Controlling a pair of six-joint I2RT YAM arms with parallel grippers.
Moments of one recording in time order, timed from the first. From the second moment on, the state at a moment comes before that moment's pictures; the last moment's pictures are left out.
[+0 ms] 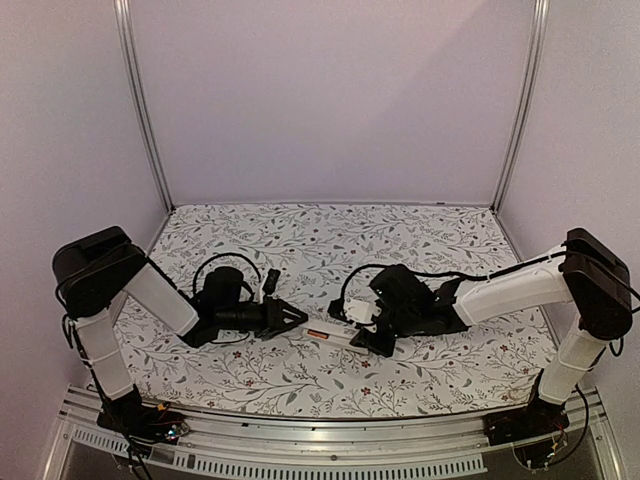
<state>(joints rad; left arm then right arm) -0.70 1.85 0.53 0.87 0.52 -0.92 0.99 1.71 0.87 -0.04 -0.08 -0.36</state>
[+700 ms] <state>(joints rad) -0.68 1.86 0.51 1.03 0.61 -0.98 1.00 1.70 0.87 -0.08 -0.09 -0.38</state>
